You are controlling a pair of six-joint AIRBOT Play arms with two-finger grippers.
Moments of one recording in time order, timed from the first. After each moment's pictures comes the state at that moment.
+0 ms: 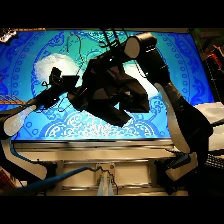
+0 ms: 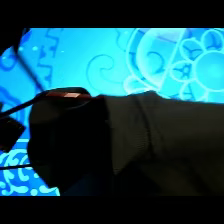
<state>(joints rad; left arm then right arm) 0.00 -1.77 0.97 -0.57 -1.85 -0.80 0.57 -1.71 2.03 -1.30 1.19 1.39</state>
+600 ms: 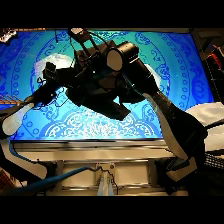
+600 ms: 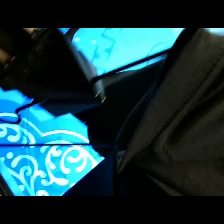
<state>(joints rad) 0.05 -1.77 1.01 -0.63 -1.85 -0.82 0.71 -1.71 2.03 -1.29 1.19 1.39</state>
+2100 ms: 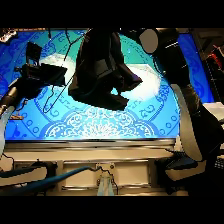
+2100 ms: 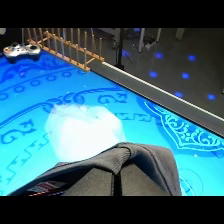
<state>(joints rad) 0.04 -1.40 1.01 -0.47 -1.85 -0.89 0.52 -1.59 2.03 -1.45 0.70 1.39</state>
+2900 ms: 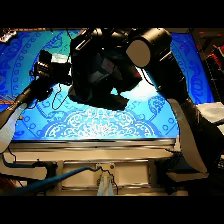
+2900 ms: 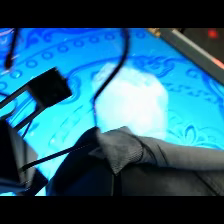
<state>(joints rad) -0.01 -1.57 1.01 -0.61 -1.85 -0.88 0.71 -1.54 2.02 -1.44 0.94 1.32</state>
